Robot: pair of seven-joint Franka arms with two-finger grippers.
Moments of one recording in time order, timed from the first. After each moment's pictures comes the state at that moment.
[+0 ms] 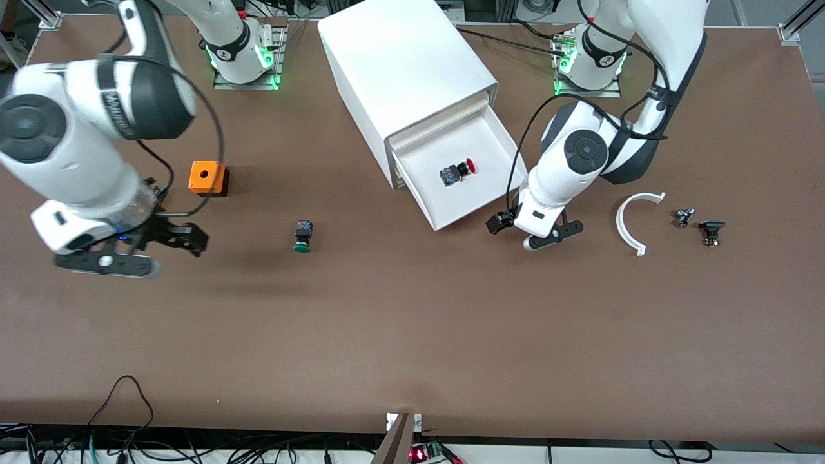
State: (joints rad) left arm -0.13 0.37 -0.35 -2.01 -0.02 2.41 -0.85; right arm 0.17 0.35 0.03 -1.40 -0.18 1.82 0.33
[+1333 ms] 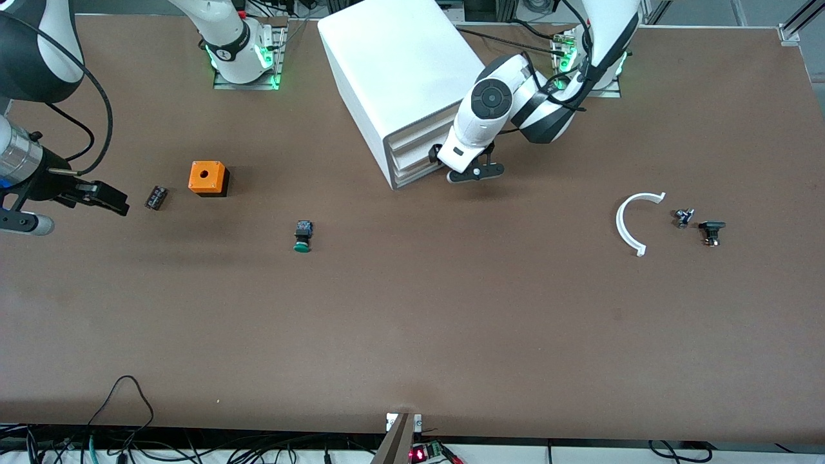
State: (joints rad) left arm -0.16 0.35 -0.62 -2.13 -0.04 2.33 -0.97; right arm 0.09 0.14 -0.11 -1.64 -0.04 1.78 0.13
